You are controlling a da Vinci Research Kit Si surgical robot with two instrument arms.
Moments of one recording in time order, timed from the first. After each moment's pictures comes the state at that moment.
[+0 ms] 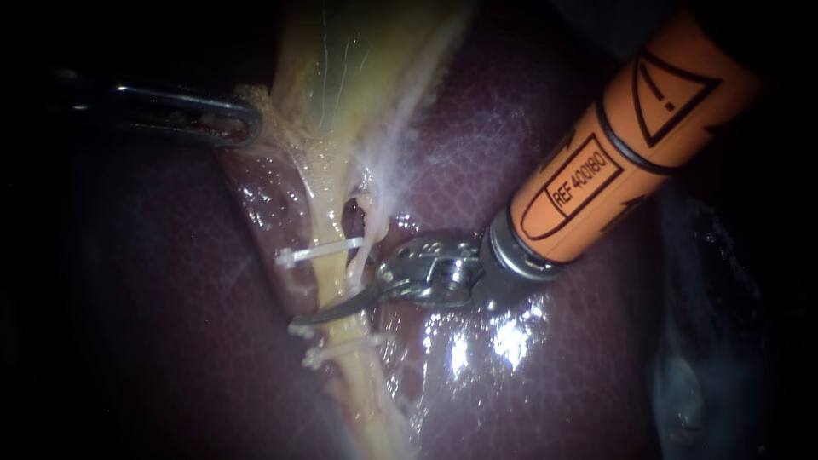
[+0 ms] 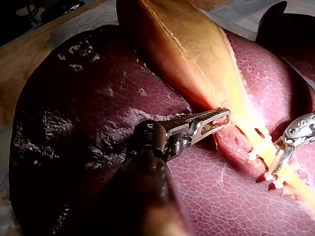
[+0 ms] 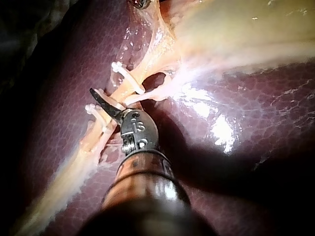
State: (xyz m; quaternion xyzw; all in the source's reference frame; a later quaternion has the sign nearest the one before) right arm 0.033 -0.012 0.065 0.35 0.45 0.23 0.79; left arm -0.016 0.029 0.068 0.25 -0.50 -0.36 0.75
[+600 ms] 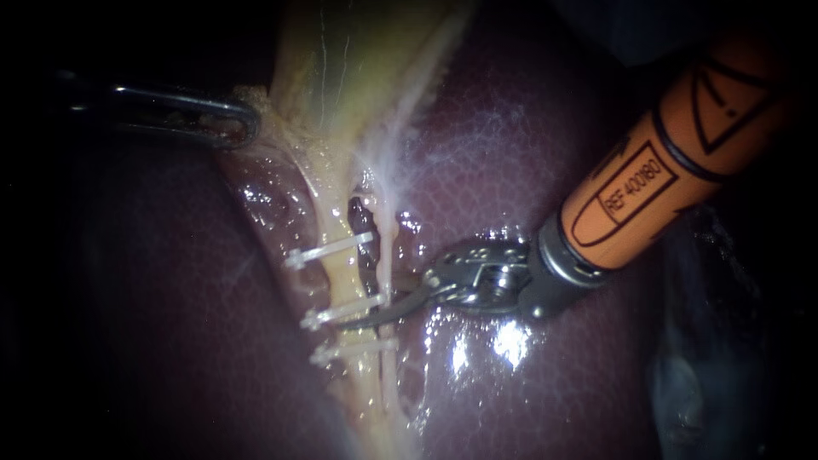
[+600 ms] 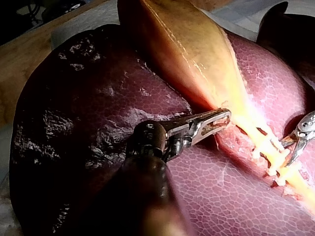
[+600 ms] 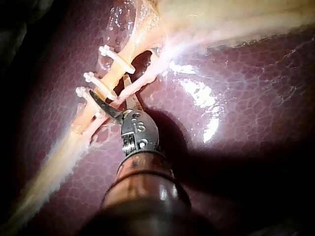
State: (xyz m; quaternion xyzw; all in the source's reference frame) right arm 0.027 -0.012 0.065 0.37 0.40 0.23 0.81; left arm -0.016 0.029 0.068 0.25 -0.50 -0.36 0.75
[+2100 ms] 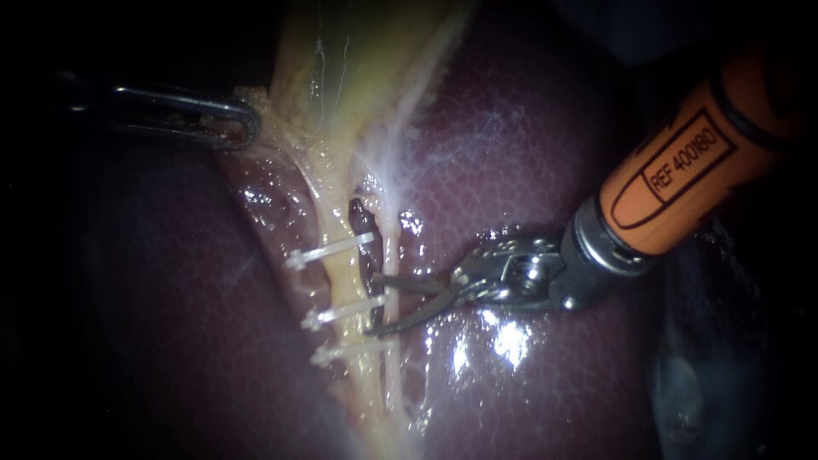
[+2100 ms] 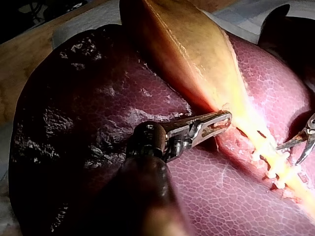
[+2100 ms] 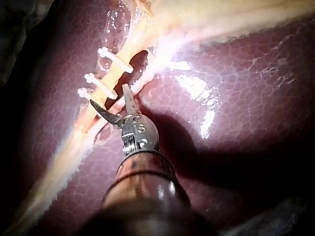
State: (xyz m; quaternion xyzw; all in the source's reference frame) right arm 0.026 -0.012 0.064 0.42 0.36 0.24 0.79; left arm -0.016 0.029 0.068 0.26 -0.50 -0.37 0.74
